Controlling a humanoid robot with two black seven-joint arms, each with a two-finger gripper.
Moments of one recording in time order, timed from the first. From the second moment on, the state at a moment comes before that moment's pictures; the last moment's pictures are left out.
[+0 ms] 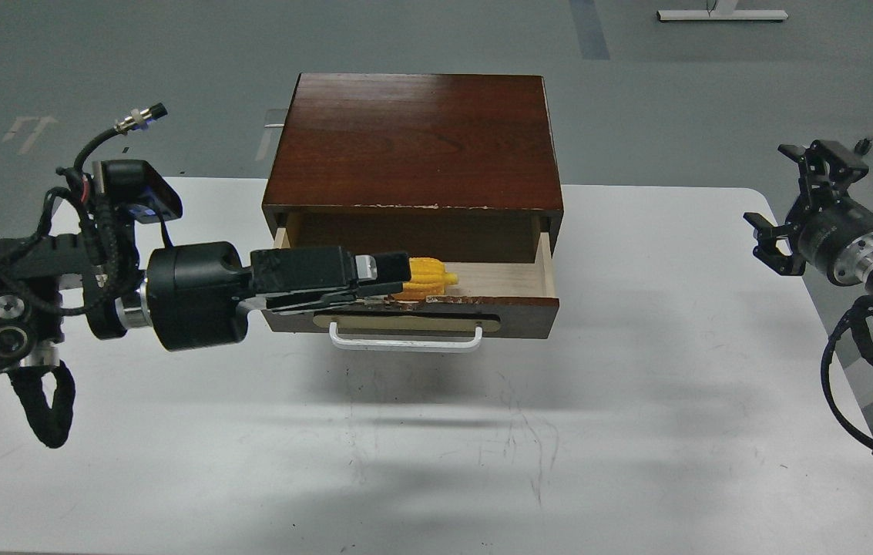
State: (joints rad) left arm -0.69 0.86 -0.59 -1.76 1.01 -0.49 -0.49; right arm 0.71 -0.77 0.43 1.00 0.04 0.10 0.19
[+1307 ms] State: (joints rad) left arm -0.59 0.73 -0.45 -1.55 1.31 -0.49 -0.49; right arm 0.66 -0.76 0.41 0.97 0.03 0.10 0.21
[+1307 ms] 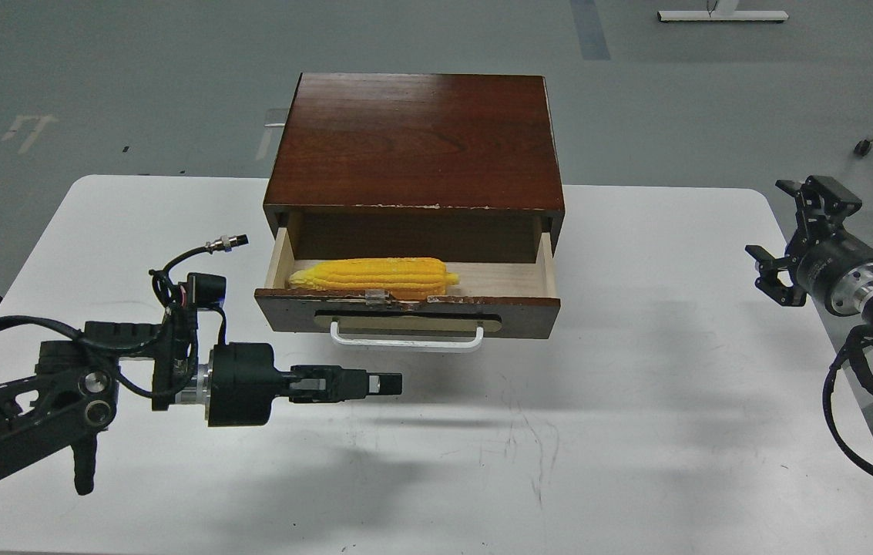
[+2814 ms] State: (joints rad) left arm -0.71 0.55 -0.47 -1.20 1.30 -0.49 -0.49; right arm 0.65 -0.73 0.41 0.95 -0.04 0.10 0.21
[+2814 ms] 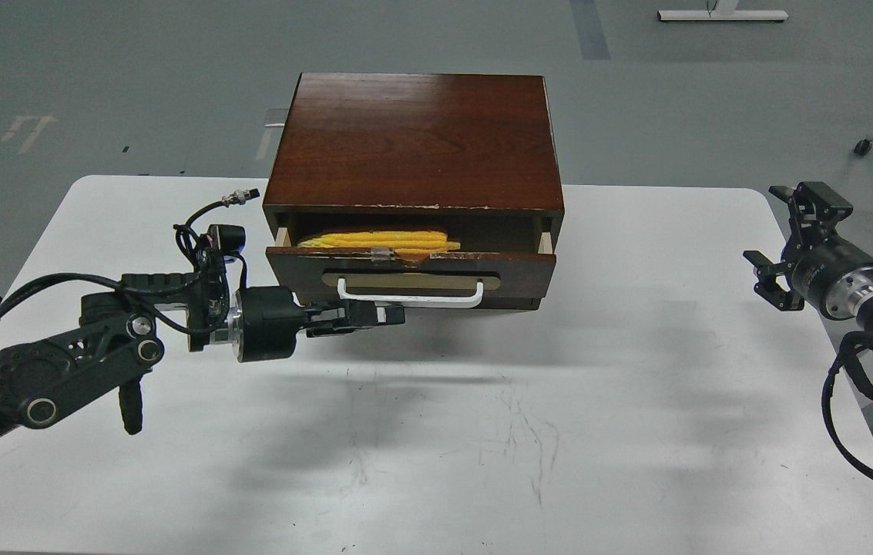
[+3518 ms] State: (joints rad) left arm -0.78 0.45 -0.46 -1.07 1.27 -0.49 -0.48; right arm 0.64 -0.71 0.40 0.93 -0.11 0.10 0.24
